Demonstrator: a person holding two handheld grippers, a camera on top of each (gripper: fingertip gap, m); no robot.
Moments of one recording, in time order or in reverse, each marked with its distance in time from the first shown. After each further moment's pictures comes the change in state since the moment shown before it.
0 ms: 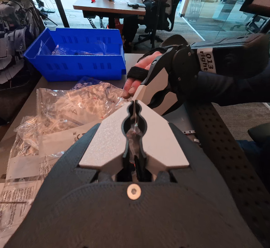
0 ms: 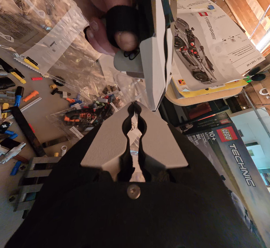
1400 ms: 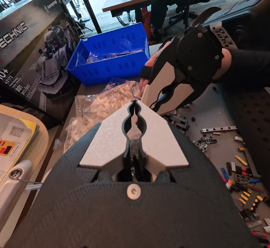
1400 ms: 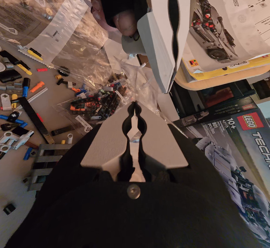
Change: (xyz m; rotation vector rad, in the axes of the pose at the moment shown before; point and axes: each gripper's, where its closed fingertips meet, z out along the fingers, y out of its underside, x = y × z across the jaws) left arm -0.019 -0.005 -0.001 -0.068 -0.223 0.222; right arm -0.003 0.022 -0.001 -0.078 -0.089 0.100
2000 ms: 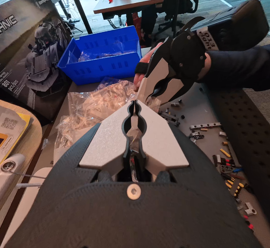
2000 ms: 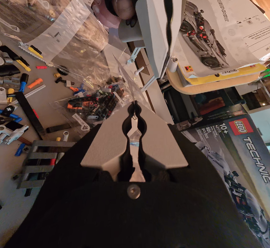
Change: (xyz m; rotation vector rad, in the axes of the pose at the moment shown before) left arm 0.004 0.003 -0.013 0.025 0.070 -0.051; right arm 0.002 0.000 -0.005 0.059 0.021 -0.054
